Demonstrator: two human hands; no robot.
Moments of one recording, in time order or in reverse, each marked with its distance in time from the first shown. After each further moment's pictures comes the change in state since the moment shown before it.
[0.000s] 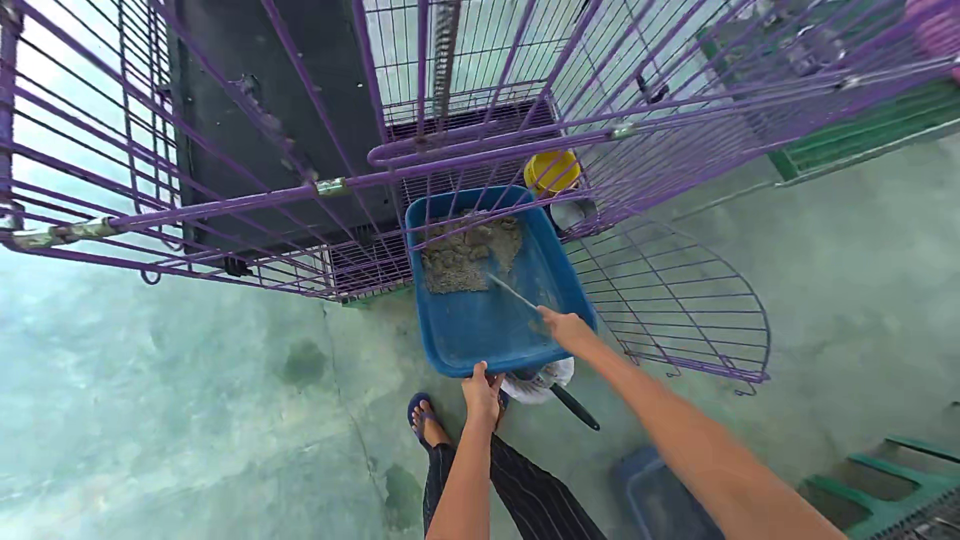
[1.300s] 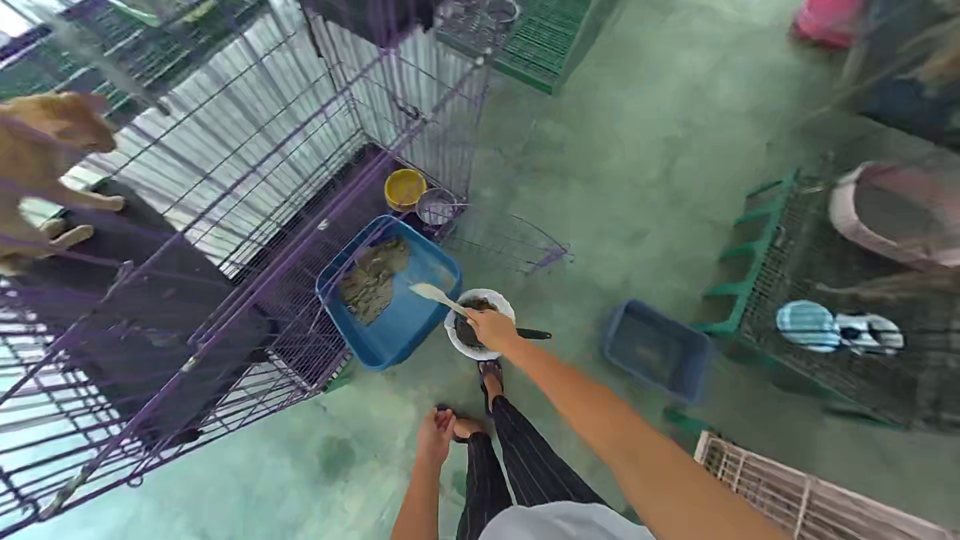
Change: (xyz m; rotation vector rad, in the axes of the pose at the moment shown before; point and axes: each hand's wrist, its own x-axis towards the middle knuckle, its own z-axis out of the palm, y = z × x) left_hand -0.081 0.016 -0.081 0.746 -0.032 -0.100; right_hand -0.170 0.018 0.009 0.454 0.144 0.110
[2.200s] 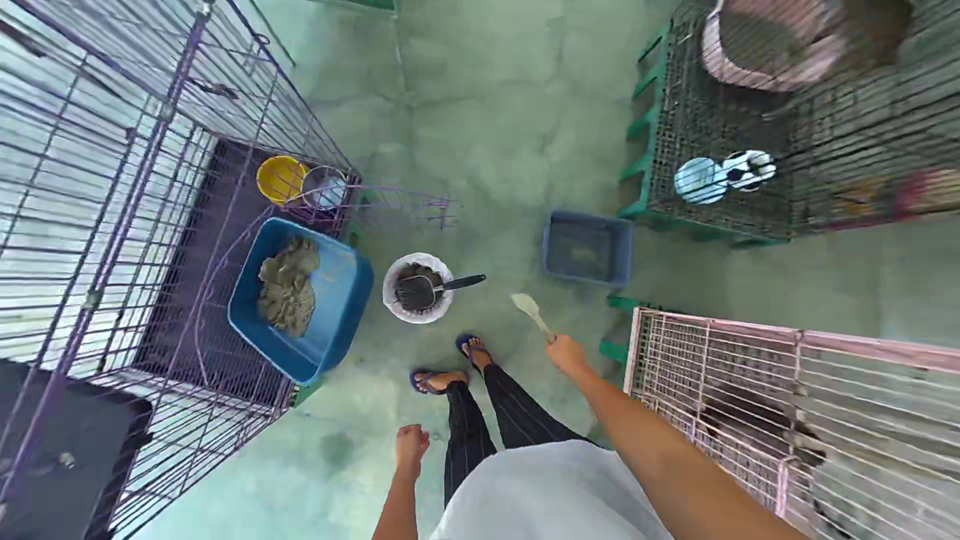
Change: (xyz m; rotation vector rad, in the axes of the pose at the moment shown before) left_hand -0.010 -0.084 -0.040 0.863 0.103 0.030; right_hand -0.176 0.275 0.126 0.653 0.001 0.925
